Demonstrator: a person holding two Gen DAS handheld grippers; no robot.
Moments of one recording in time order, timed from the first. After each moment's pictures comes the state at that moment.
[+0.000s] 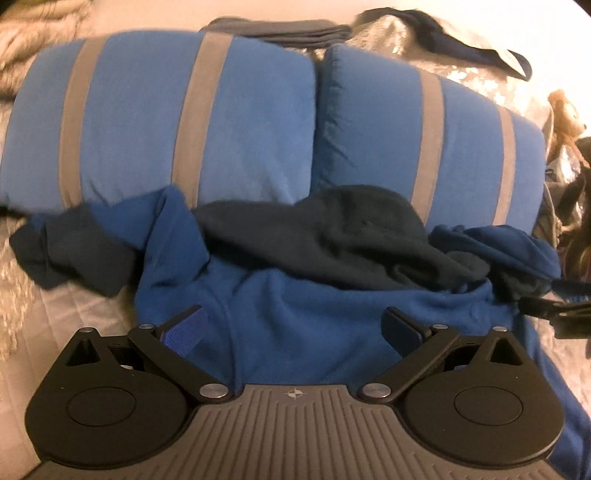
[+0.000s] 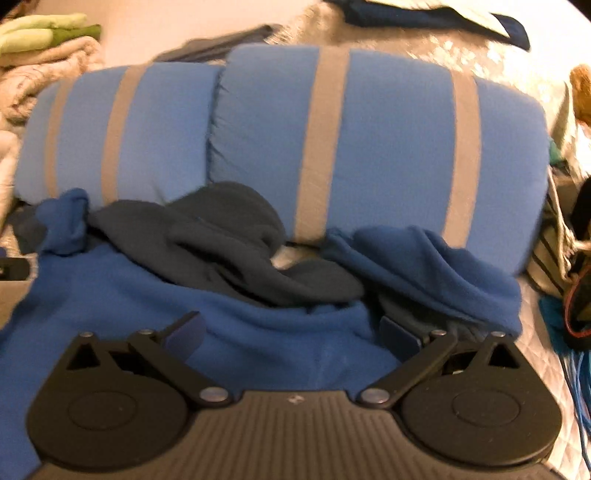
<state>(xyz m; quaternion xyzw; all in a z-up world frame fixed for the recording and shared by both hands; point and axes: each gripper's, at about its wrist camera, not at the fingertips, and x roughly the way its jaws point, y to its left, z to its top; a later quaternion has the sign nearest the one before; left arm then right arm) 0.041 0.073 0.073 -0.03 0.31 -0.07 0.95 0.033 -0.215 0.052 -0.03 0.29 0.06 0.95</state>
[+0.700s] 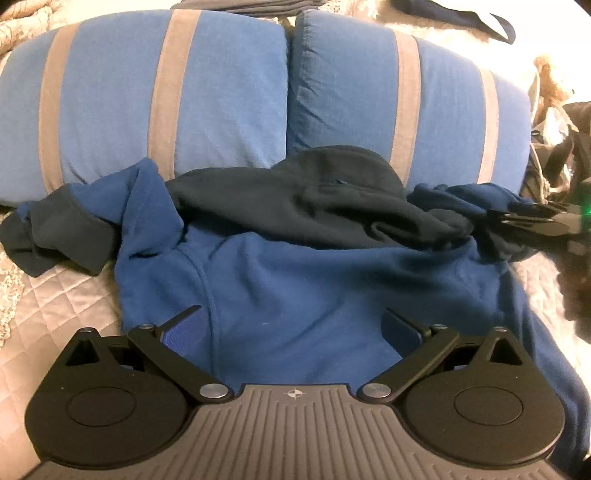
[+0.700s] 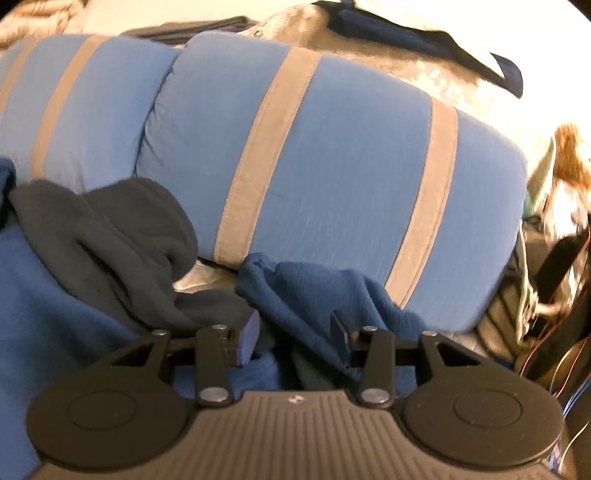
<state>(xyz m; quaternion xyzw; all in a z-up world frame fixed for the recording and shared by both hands) 0.036 0.048 0.067 0.00 0.36 -0.09 0.93 0.098 -0.231 0.033 -0.14 0.25 -0.02 0.96</state>
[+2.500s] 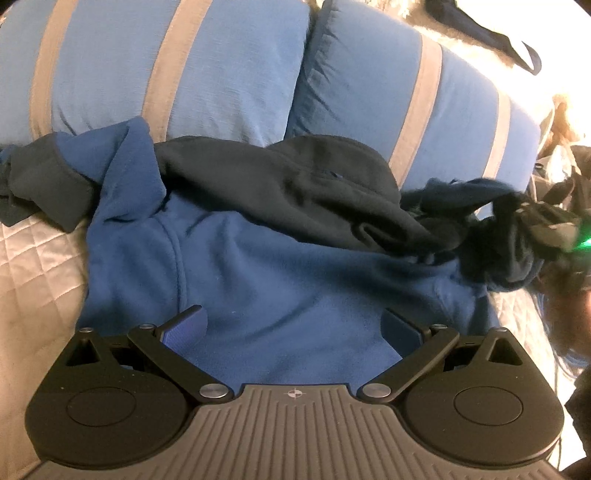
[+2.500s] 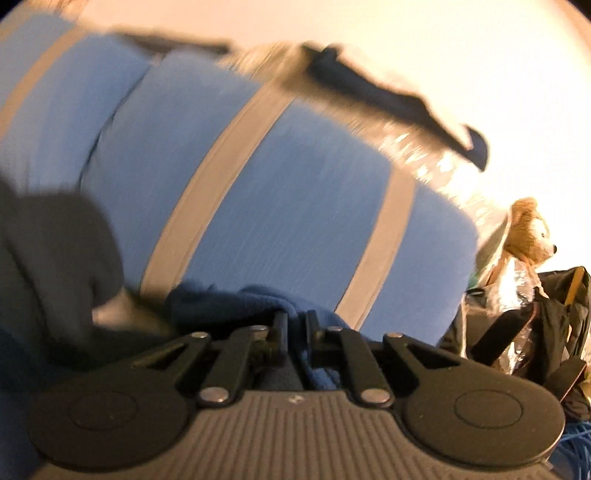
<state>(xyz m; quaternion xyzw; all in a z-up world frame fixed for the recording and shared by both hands) 0.053 0.052 0.065 -0.09 0.40 -0.10 0.91 0.102 -0.235 0.058 -0.21 0.14 -0.09 0.96</state>
